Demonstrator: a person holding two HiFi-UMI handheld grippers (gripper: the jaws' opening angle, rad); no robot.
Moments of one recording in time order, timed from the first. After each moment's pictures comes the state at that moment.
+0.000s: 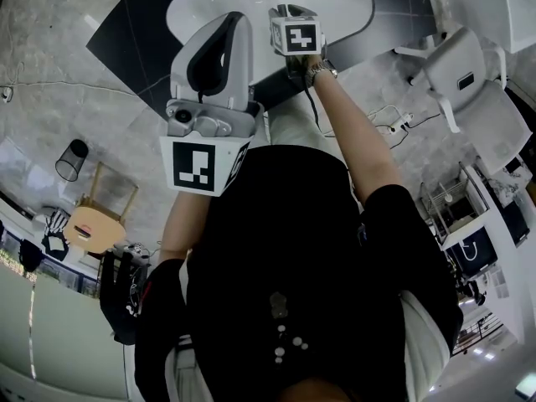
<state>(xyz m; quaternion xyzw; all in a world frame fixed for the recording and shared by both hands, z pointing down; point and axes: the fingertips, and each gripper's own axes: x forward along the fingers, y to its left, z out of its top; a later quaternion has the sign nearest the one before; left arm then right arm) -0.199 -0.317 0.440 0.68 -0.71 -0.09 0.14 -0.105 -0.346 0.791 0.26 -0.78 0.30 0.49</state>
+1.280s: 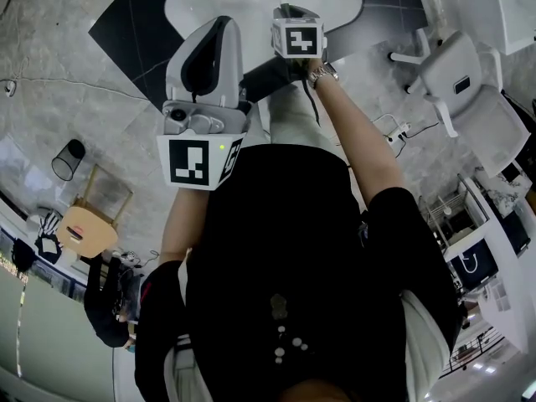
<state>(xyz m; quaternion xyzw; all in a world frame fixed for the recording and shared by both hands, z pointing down) -0.171 -0.270 0.424 0.67 -0.73 -0.08 0.11 -0.081 -0.337 0.742 0.28 -0.80 0.27 0.46</state>
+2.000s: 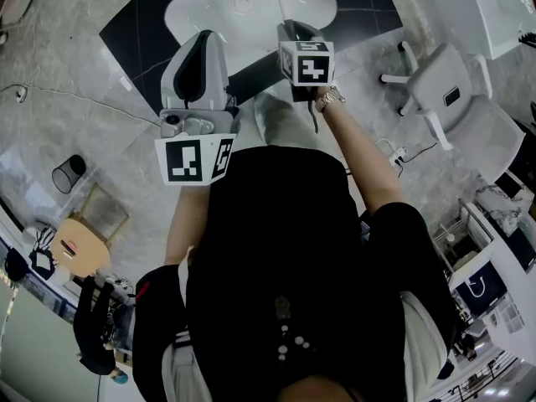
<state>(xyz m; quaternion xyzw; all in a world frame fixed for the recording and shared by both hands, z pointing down) -0.125 -0.219 0.382 0.64 -0.76 -0.09 0.06 -0.031 -0.324 0.630 0.28 -0.86 0.23 0.36</state>
